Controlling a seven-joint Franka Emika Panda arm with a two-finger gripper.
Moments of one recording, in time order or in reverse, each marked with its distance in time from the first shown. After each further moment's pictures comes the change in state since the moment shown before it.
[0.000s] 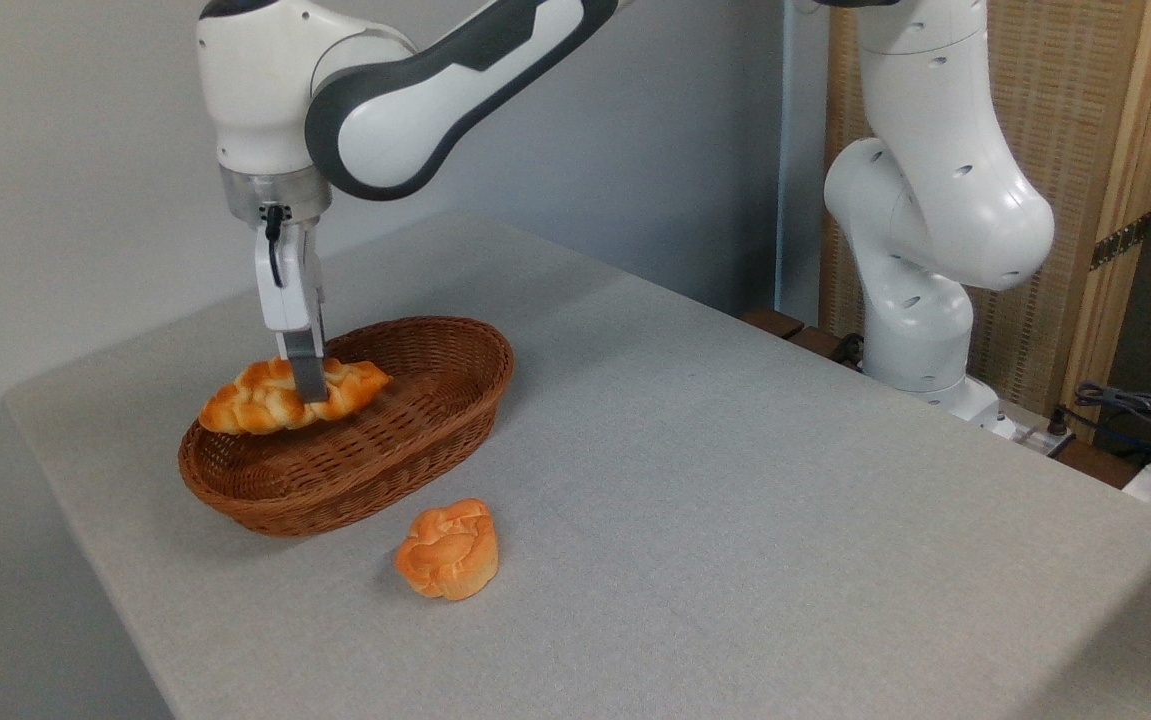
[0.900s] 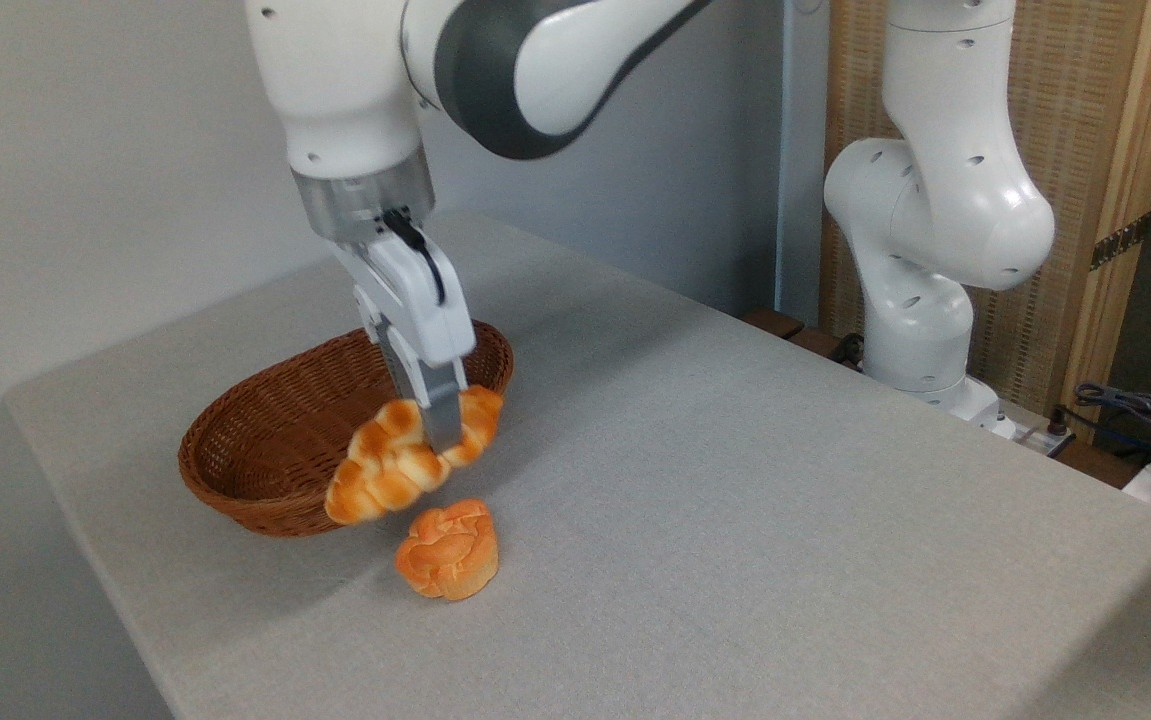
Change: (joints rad) arm 0.004 -0.166 0.366 -0.051 -0.038 -0.289 0.000
